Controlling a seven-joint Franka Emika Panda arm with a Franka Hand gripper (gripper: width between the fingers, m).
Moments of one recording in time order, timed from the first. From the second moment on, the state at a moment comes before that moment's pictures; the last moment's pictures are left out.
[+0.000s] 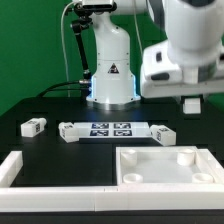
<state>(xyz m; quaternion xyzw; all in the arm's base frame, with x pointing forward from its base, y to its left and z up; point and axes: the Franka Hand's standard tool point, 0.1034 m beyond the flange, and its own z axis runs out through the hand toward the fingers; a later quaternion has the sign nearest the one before) 0.459 0.139 0.124 -0.94 0.05 0.34 0.09</state>
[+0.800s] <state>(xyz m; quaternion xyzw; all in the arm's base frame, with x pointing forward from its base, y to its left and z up) 0.535 0.107 0.155 -0.99 0.01 0.06 0.09</state>
